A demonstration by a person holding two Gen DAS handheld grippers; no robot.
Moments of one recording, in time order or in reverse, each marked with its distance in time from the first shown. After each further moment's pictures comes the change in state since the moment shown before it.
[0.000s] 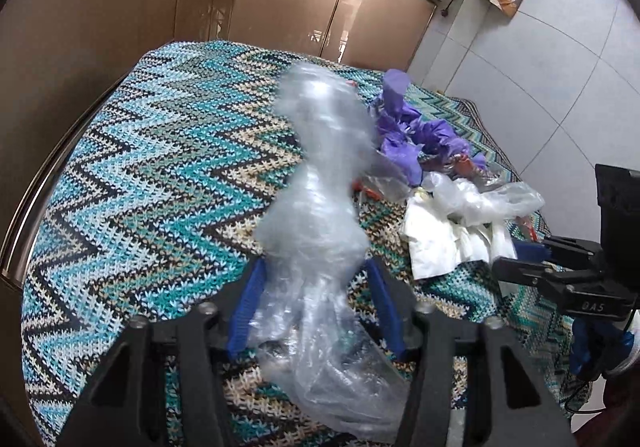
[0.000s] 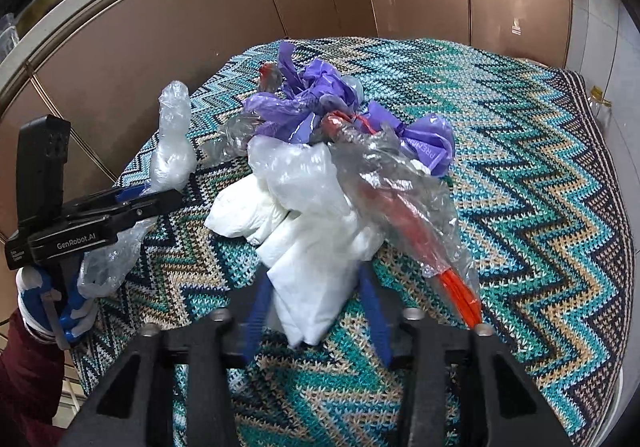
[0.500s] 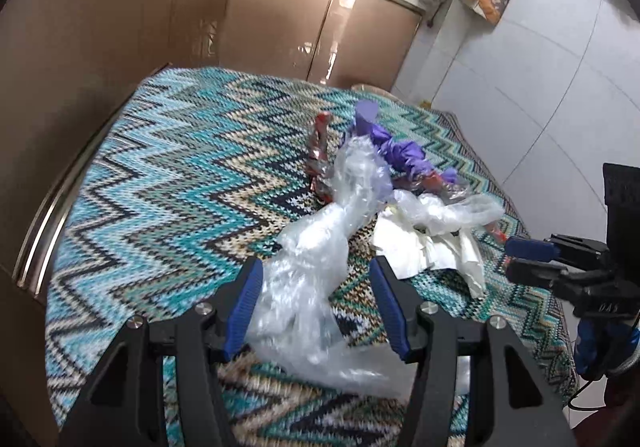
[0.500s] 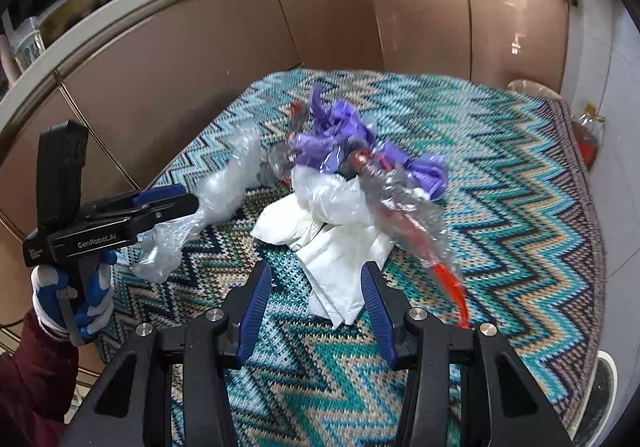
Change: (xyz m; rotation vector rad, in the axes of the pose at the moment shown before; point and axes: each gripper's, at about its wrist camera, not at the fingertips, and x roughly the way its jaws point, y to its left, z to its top) left arm -0.028 -0.010 0.009 0.027 -0.027 -0.026; right arm -0.043 0.023 0.000 -0.018 -0.061 0.013
